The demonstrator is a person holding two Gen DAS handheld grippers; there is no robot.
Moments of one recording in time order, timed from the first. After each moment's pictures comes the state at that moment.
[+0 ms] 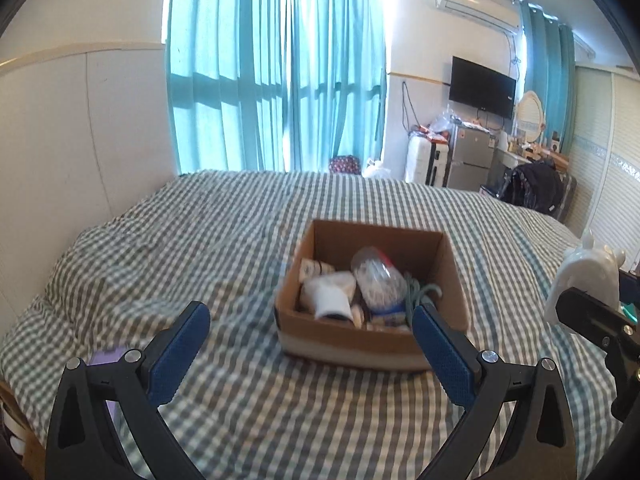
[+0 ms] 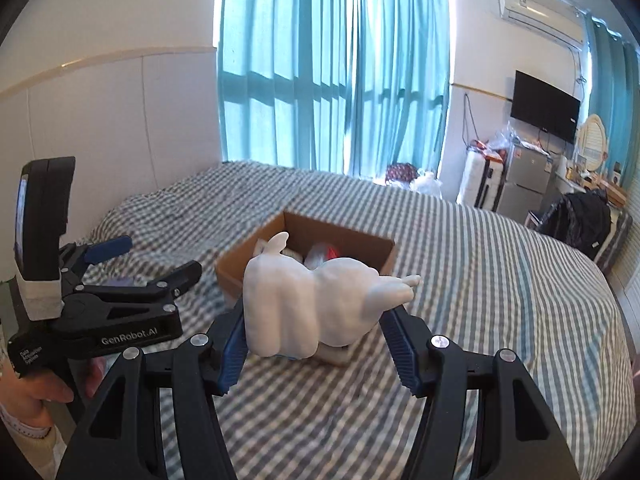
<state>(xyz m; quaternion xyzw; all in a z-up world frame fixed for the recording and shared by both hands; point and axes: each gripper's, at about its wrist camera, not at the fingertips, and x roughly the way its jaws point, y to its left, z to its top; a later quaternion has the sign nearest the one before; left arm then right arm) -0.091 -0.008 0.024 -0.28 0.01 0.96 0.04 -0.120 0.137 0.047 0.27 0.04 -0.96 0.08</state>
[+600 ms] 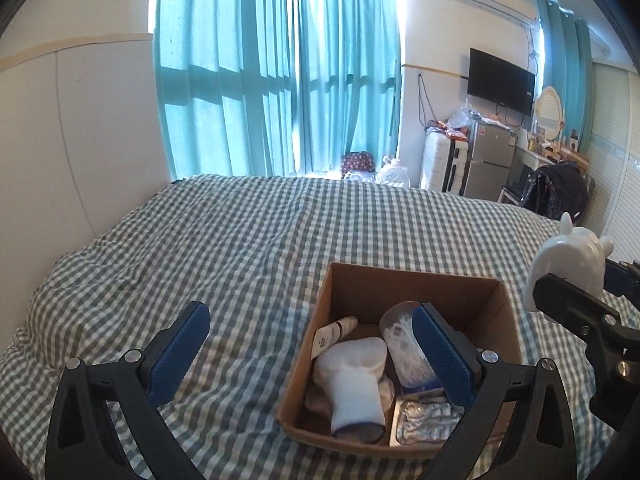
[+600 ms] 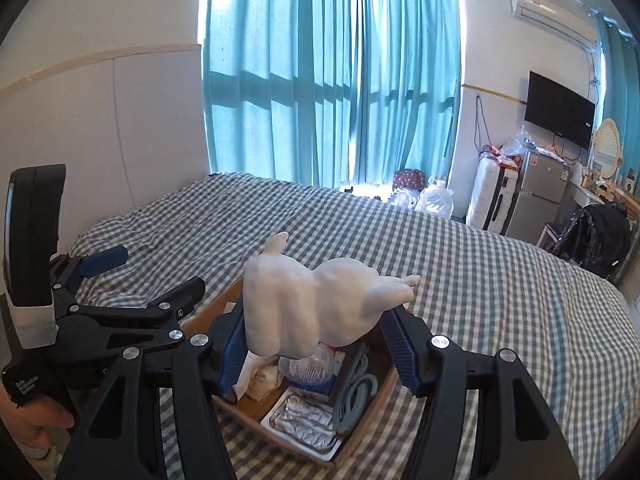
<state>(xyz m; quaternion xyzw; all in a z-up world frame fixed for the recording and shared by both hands) -0.215 0.000 0.005 -0.30 0.02 0.95 0.02 -0.277 0.129 0.024 0.28 0.03 -0.96 0.09</state>
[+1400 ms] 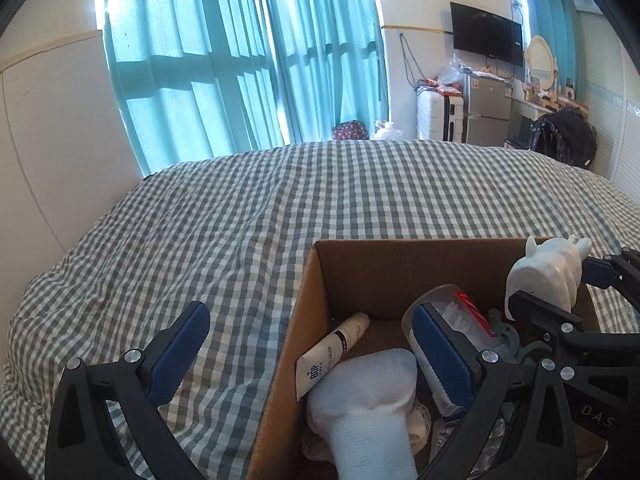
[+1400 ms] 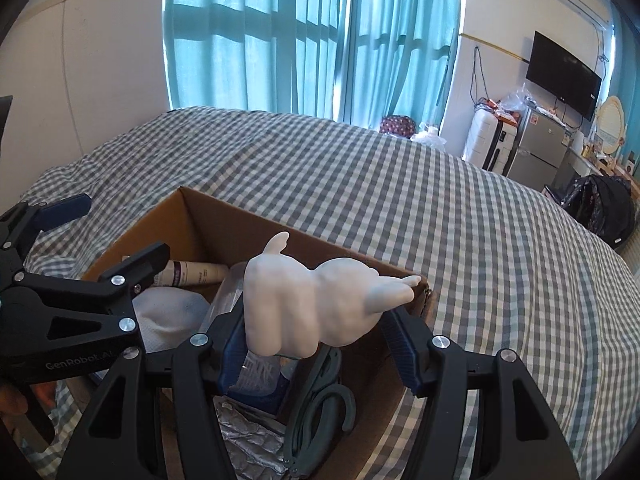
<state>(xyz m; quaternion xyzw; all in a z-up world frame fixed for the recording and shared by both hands) -0.283 0.030 -0.062 -0.33 0.08 0.94 0.03 -0.364 0.152 -0.076 0.37 0.05 -0.93 0.05</state>
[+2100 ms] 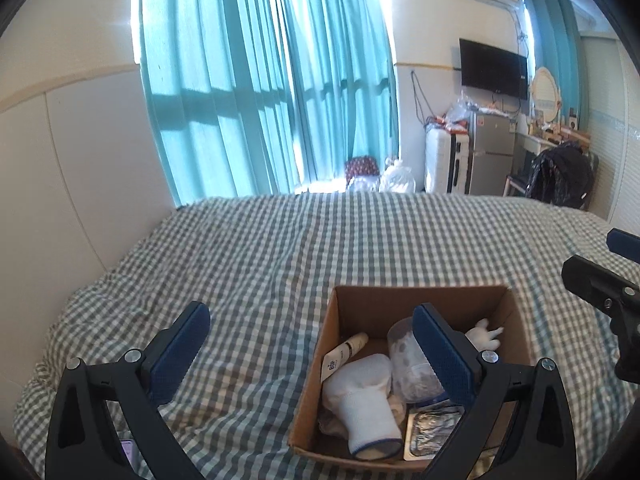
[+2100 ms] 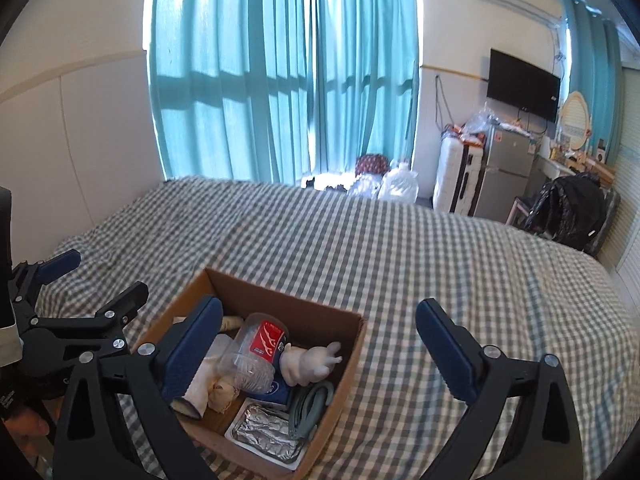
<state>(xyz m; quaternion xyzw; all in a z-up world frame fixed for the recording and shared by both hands) -0.213 0.012 0.030 -0.27 0.07 0.96 0.01 -0.271 0.177 0.039 0.27 0.00 -0.96 0.02</state>
